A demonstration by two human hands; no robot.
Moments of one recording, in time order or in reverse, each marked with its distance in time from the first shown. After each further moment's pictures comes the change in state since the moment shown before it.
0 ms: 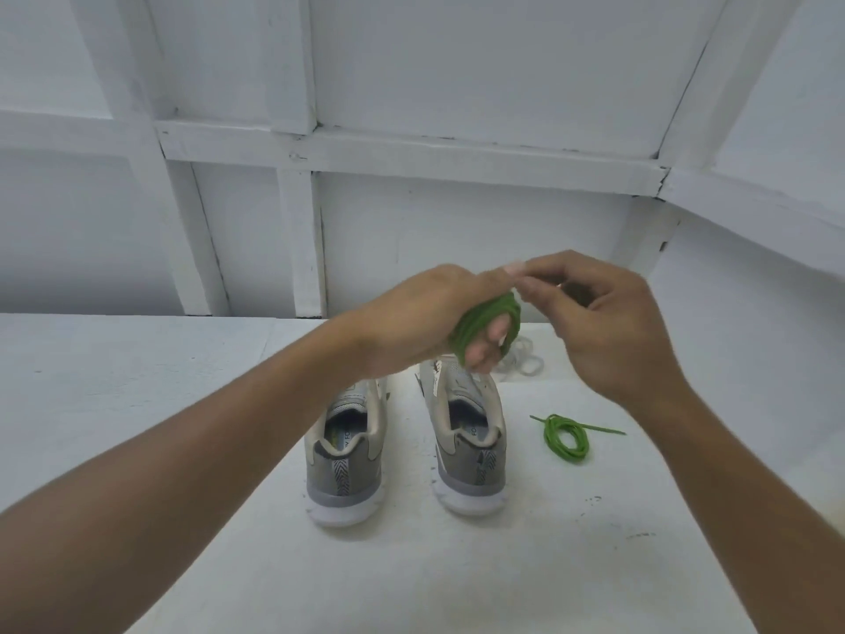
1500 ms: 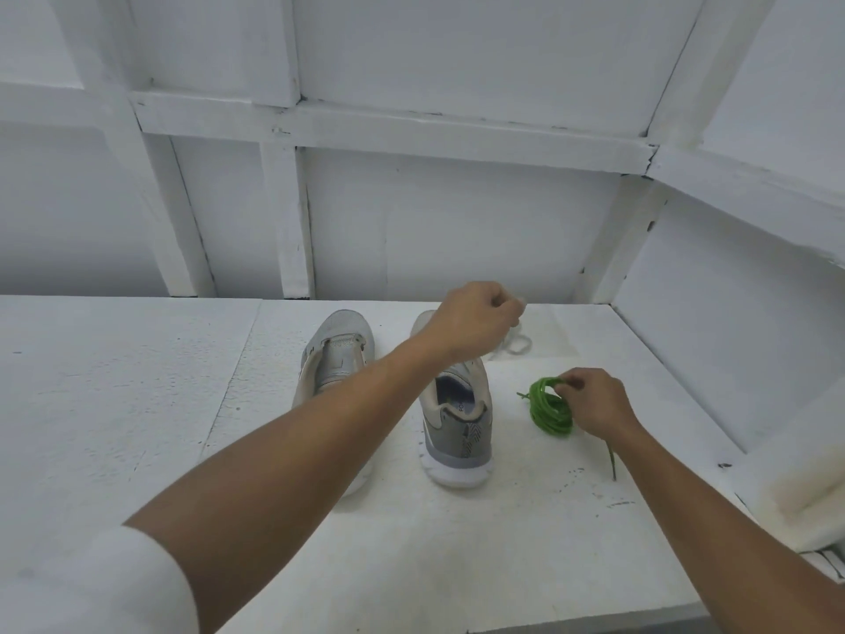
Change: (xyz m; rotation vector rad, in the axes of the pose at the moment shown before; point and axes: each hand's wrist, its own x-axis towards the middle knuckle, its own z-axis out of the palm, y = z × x) left_hand 0.072 -0.065 0.036 0.394 0.406 -0.111; right_hand -0.058 0.193 -0.011 -0.513 -0.153 0.764
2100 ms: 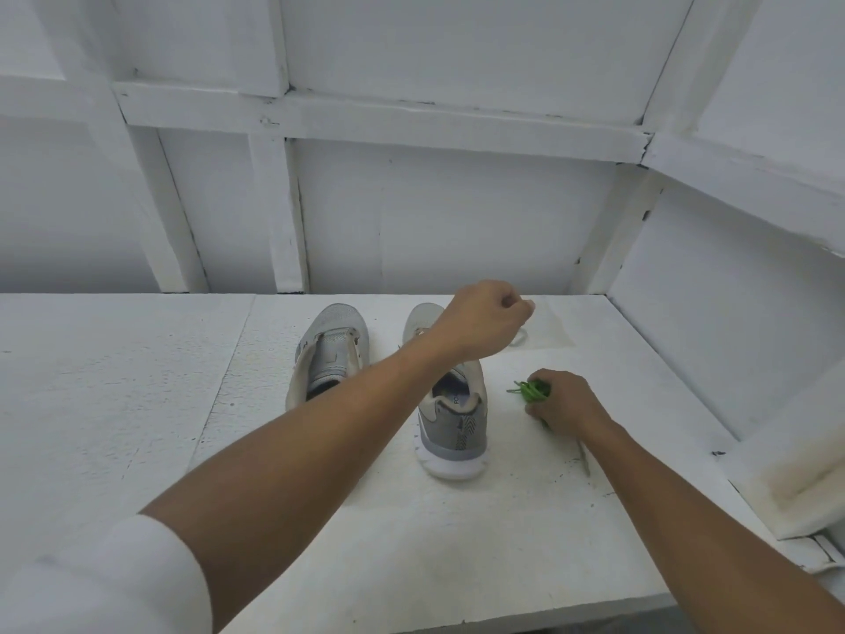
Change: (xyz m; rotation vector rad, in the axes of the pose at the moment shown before) left_hand 0.010 -0.003 0.017 0.095 -0.028 0.015; right_hand 0.008 0.003 0.026 -0.260 -0.163 -0.085
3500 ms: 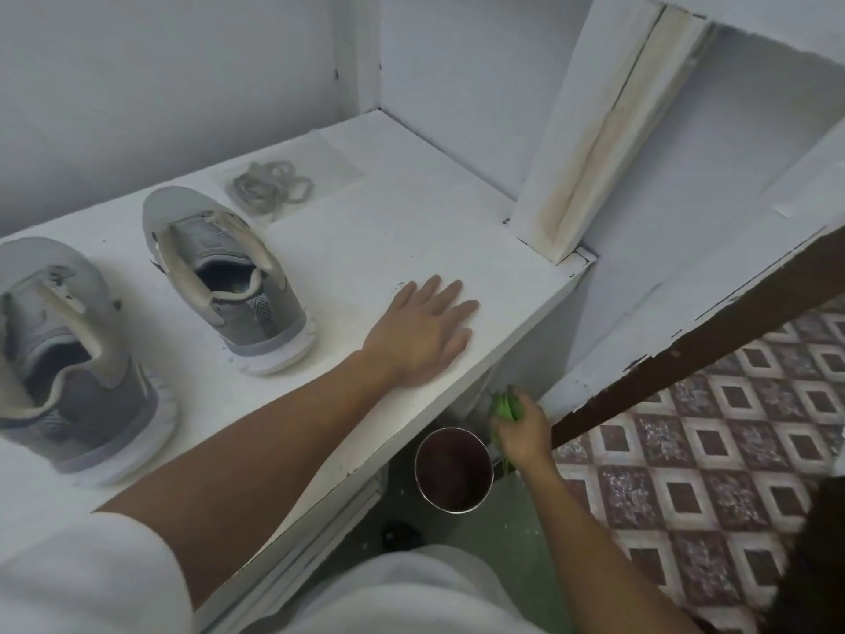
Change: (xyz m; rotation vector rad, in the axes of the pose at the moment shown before) left_hand -0.074 -0.047 0.192 0.602 -0.563 0.685; right_hand -0.242 0.123 0.157 0.797 0.344 0.848
